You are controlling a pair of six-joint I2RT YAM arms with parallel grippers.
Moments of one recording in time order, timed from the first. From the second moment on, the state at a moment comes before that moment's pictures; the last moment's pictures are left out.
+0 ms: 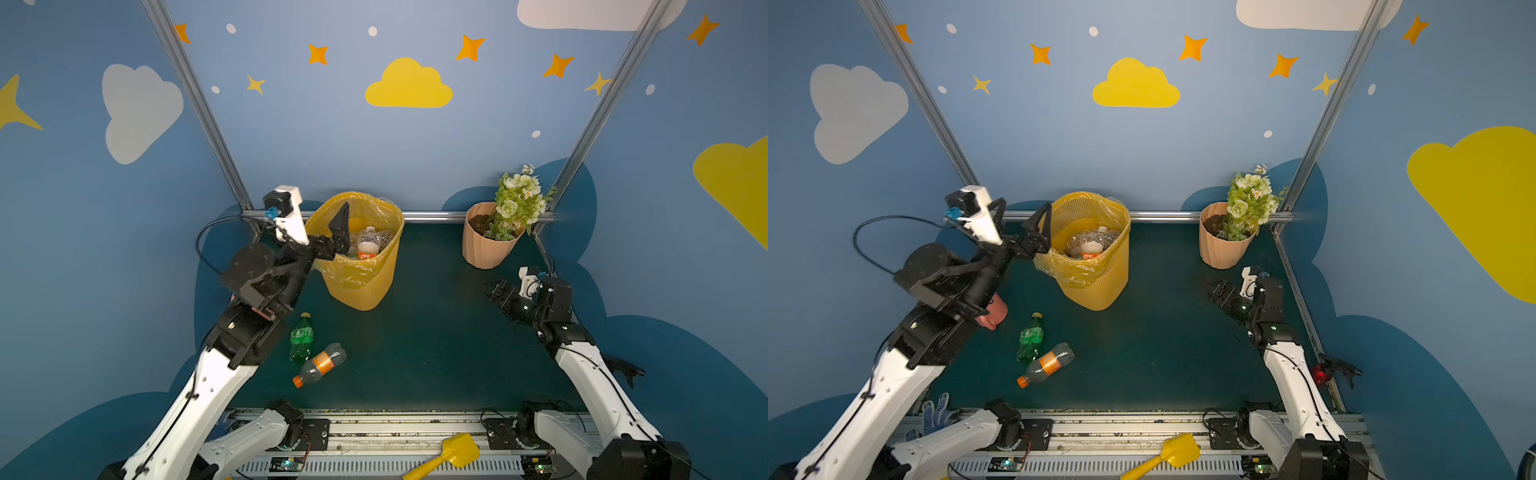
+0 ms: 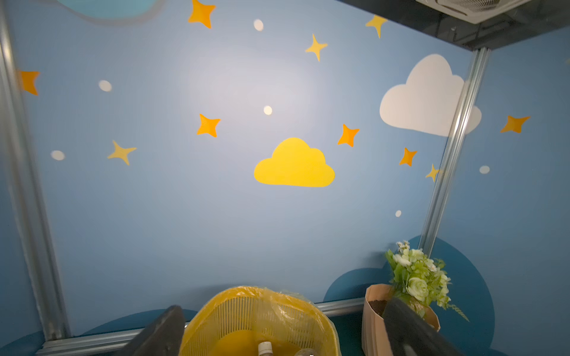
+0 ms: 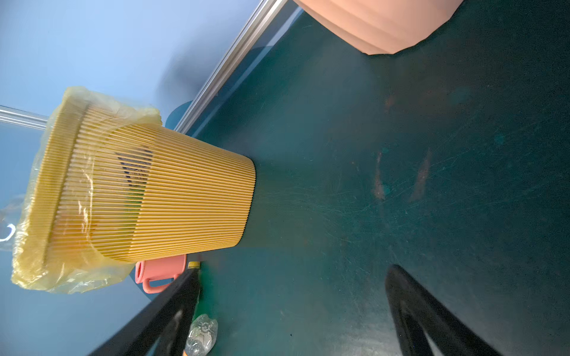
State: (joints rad) left arm -0.54 0.93 1.33 -0.18 -0.33 -0.08; right arm 0.03 1.00 0.67 -0.27 -0.49 0.67
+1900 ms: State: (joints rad) left arm -0.68 1.13 0.74 -0.92 -0.26 -0.79; right arm 0.08 1.13 0.68 -0.22 -0.50 0.69
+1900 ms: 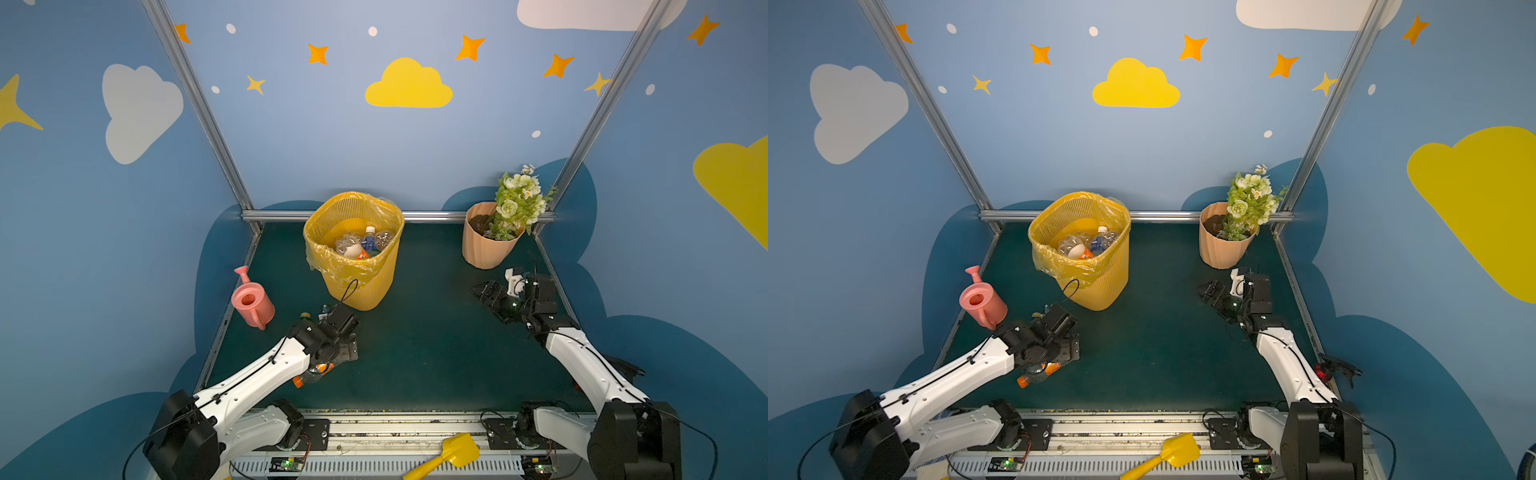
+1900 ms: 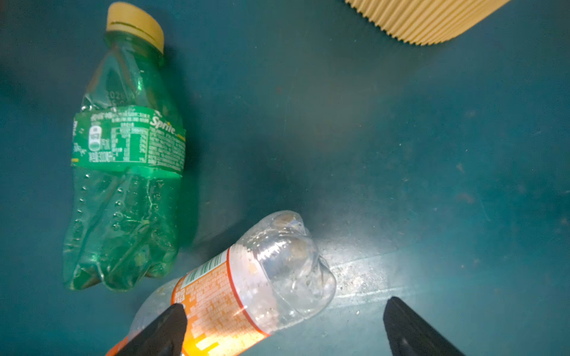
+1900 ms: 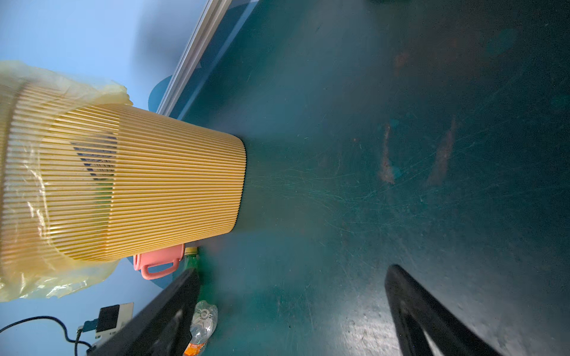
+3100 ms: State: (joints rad) left arm -0.77 1.43 0.98 -1.25 -0.48 -0.05; right arm 0.08 1.12 0.68 -0.27 -0.47 0.65
